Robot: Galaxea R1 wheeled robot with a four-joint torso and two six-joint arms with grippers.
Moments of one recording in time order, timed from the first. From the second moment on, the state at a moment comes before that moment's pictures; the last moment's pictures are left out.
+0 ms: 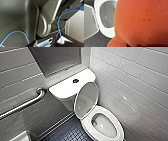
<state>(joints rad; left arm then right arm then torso) 1.52 2.72 -2.09 1.32 -0.08 -1.21 -1.02 2.09 -1.29 0.26 0.45 0.41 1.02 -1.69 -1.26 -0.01</state>
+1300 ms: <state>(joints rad) 1.52 2.72 -2.10 1.32 -0.08 -1.21 -0.45 2.55 -1.80 0.29 -0.12 0.37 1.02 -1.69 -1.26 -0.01</state>
